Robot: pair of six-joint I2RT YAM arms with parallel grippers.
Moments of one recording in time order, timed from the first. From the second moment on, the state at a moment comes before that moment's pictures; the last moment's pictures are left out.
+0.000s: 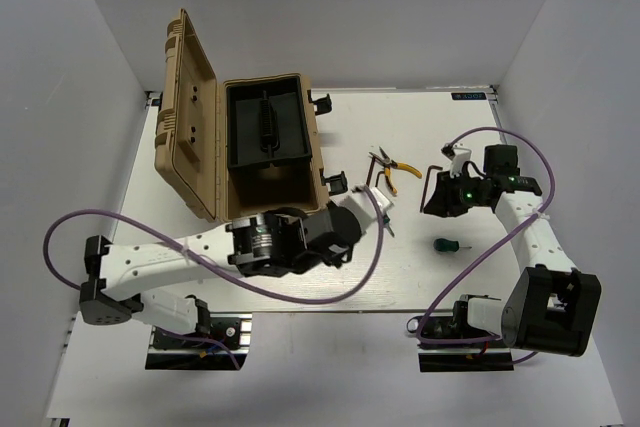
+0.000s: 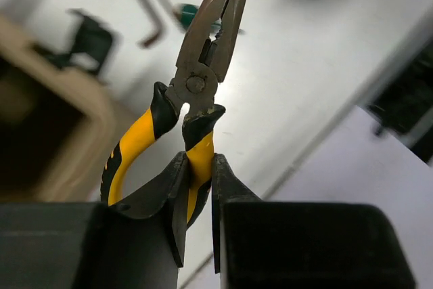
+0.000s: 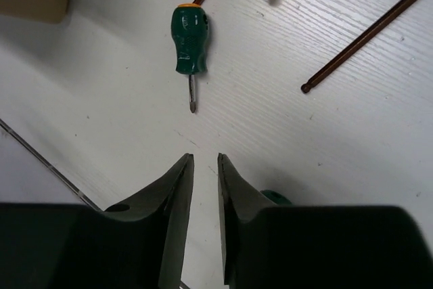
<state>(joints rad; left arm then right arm) -1.41 1.37 1.42 -0.77 -0.45 -0.26 -0.08 1.23 0.87 -0.73 -0.70 -0.34</state>
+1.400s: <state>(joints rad) -0.84 1.43 1.36 -0.63 -0.56 -0.09 0.03 1.96 1.42 -0.64 -0.55 -0.59</state>
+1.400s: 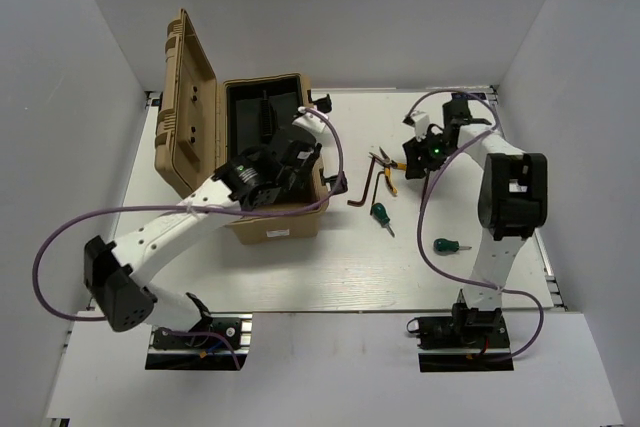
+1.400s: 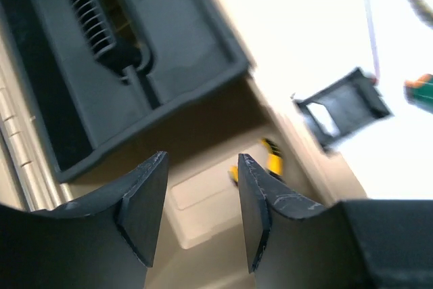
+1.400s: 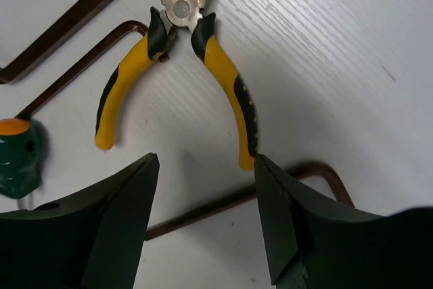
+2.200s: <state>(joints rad) -0.89 1.24 1.22 -0.53 -0.07 -0.09 0.11 2.11 1.54 -0.61 -0.39 -0.74</state>
